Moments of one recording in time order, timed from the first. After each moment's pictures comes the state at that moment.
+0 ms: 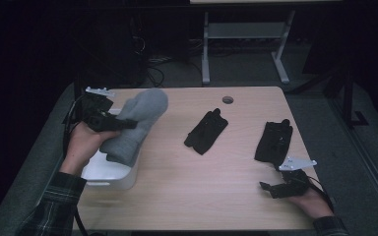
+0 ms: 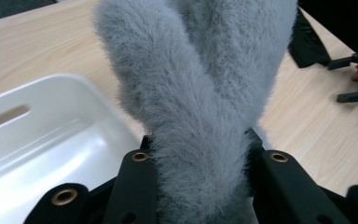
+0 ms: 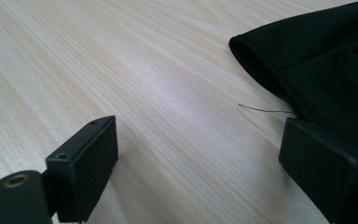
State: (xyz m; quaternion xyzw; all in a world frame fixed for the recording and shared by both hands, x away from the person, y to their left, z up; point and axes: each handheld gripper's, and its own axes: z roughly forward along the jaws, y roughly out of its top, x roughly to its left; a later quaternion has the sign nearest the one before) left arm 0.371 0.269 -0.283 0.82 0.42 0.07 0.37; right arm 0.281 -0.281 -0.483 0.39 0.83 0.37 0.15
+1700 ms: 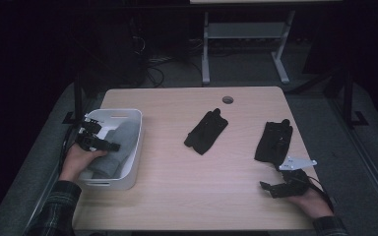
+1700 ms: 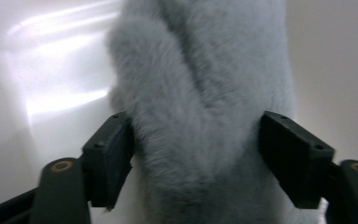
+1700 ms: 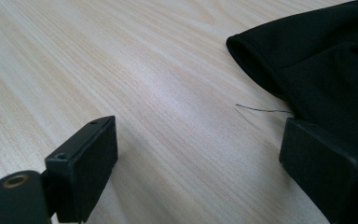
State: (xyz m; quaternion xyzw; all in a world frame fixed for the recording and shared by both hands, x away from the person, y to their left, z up) left arm 0.403 0.345 -0.408 0.81 0.53 0.06 0.25; right arm 0.282 -0.282 -0.483 0.39 0.83 0.36 0.15
